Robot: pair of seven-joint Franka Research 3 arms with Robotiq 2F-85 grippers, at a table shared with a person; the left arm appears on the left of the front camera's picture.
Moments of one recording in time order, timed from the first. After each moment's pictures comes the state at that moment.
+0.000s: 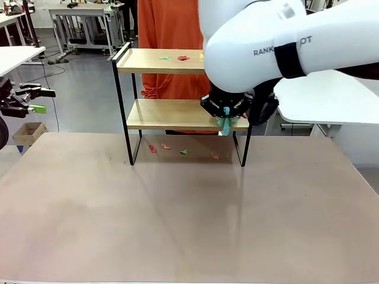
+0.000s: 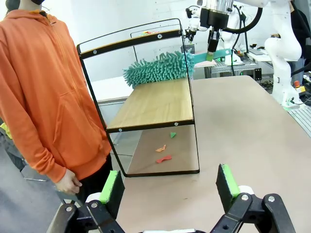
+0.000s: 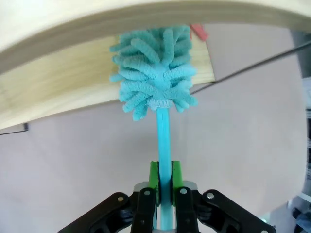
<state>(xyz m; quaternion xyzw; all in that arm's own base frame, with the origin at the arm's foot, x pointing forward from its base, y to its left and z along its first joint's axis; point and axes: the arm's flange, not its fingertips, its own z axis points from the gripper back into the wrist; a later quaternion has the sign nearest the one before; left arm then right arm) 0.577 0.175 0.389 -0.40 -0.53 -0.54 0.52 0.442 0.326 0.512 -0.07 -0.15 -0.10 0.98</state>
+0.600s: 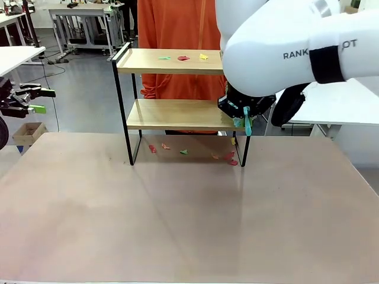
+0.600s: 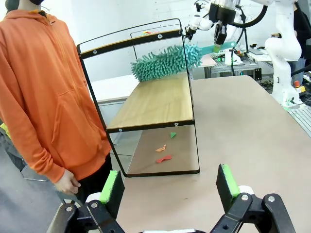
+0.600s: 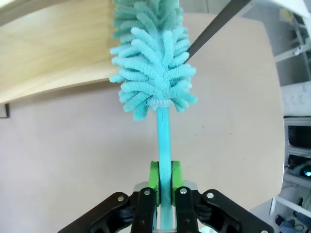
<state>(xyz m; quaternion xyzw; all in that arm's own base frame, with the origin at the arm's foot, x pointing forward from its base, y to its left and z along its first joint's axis) 0.577 0.175 0.389 -0.40 -0.53 -0.54 0.52 0.401 0.305 0.533 -0.10 -0.17 -0.06 0.98</state>
